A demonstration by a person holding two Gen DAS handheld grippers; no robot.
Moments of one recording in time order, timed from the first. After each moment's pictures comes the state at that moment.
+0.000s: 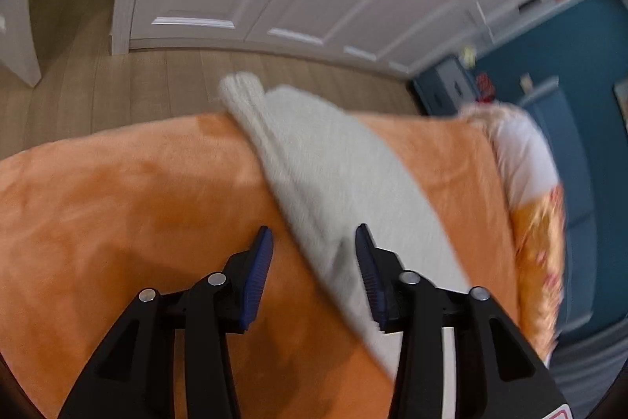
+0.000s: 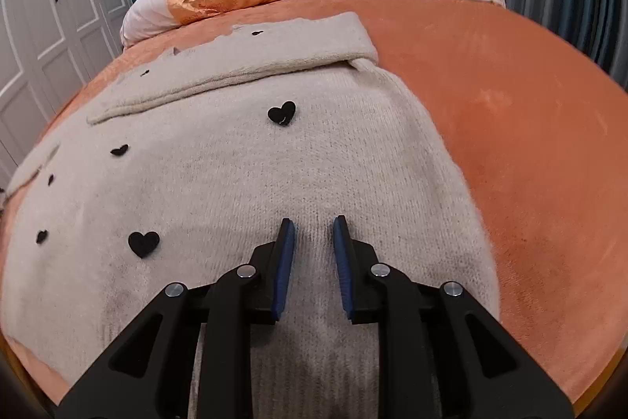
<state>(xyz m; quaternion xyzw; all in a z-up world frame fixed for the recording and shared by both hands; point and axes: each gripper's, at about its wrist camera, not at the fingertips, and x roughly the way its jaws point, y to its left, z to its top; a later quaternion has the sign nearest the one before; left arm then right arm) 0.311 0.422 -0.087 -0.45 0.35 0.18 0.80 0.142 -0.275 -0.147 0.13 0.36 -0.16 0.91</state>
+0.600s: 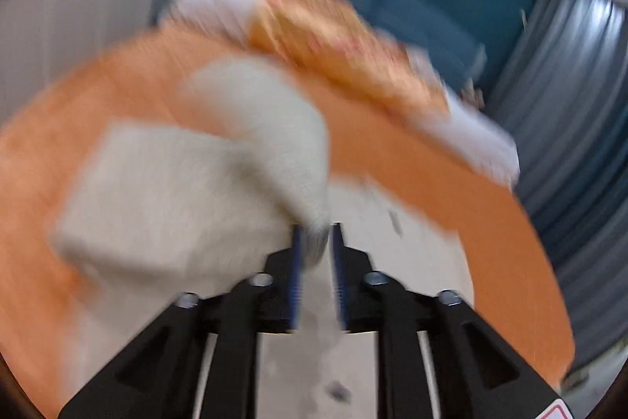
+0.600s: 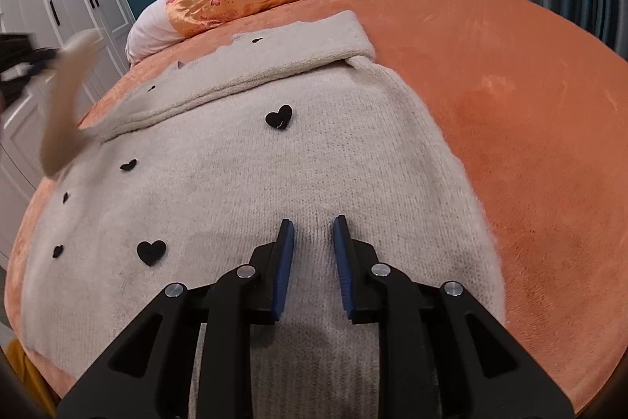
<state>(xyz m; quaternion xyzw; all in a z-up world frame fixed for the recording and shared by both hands) 0.268 -0.038 0.015 -0.13 0.40 -0.21 0.88 0.129 -0.285 -0.151 0.17 0.35 -0.14 0.91</state>
